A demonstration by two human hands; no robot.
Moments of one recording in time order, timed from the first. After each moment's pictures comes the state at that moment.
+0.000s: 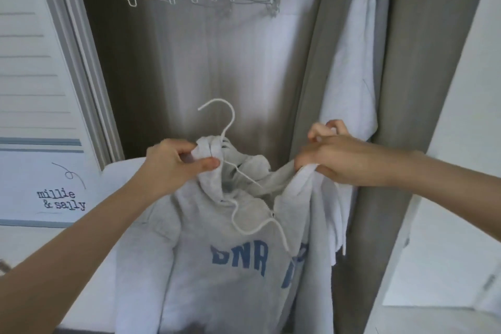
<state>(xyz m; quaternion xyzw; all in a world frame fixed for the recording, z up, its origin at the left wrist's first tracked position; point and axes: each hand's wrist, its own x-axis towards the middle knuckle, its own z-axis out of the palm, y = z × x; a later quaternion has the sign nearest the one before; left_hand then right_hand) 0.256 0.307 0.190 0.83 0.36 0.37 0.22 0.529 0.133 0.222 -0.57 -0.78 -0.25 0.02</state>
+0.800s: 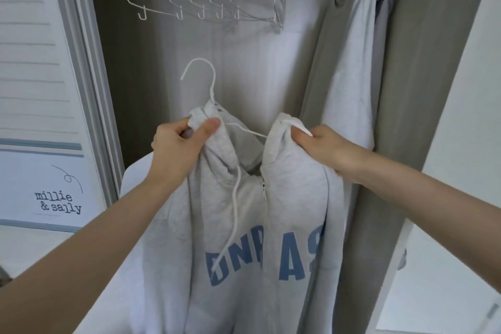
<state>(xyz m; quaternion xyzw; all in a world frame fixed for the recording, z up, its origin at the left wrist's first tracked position) 0.293 0.298 0.215 0.68 0.24 0.61 0.32 0.523 0.170 0.244 -0.71 -0.54 0.12 0.44</state>
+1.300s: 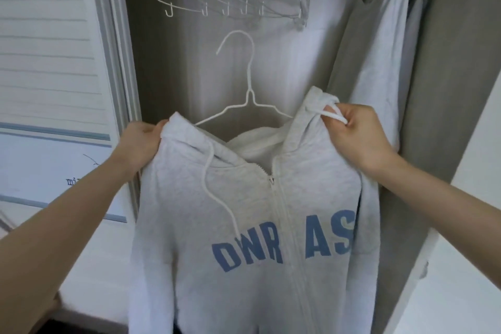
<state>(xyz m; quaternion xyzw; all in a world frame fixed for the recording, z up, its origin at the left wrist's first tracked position) 0.207 0.365 0.212 0.67 0.49 0.49 0.27 0.525 0.171 0.250 -0.58 -0.60 -0.10 0.55</state>
